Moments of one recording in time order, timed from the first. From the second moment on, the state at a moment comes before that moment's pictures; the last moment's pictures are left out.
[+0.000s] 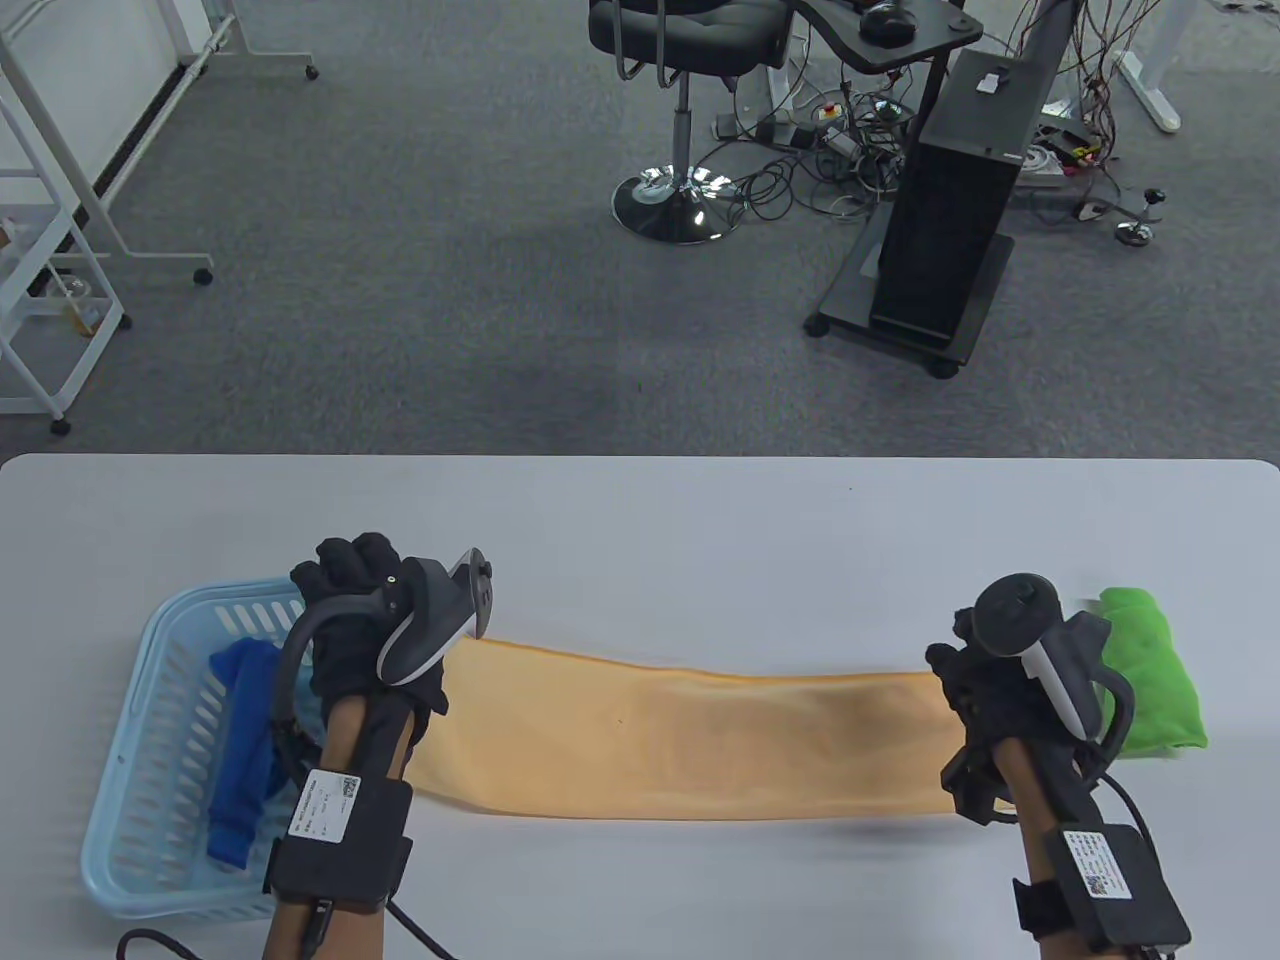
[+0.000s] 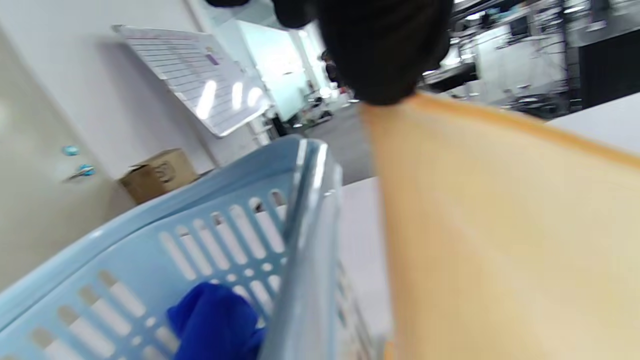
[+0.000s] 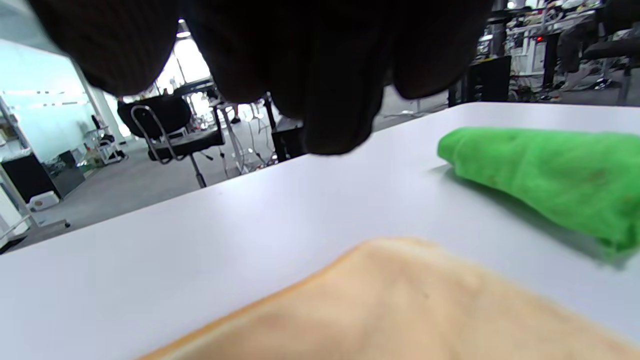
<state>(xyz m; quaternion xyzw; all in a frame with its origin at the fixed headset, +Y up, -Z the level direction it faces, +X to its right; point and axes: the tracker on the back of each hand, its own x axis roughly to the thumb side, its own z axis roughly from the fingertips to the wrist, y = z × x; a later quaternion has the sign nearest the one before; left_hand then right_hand) -0.193 -0.613 -0.352 -0.09 0.10 -0.20 0.97 0.275 -0.653 -0.344 -0.20 0.04 0.97 0.14</state>
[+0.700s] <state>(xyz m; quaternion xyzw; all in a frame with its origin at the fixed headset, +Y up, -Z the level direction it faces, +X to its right) -0.174 -0.617 -0.373 -0.11 0.07 -0.27 0.96 0.224 -0.676 -0.335 -0.12 0.08 0.98 0.12</state>
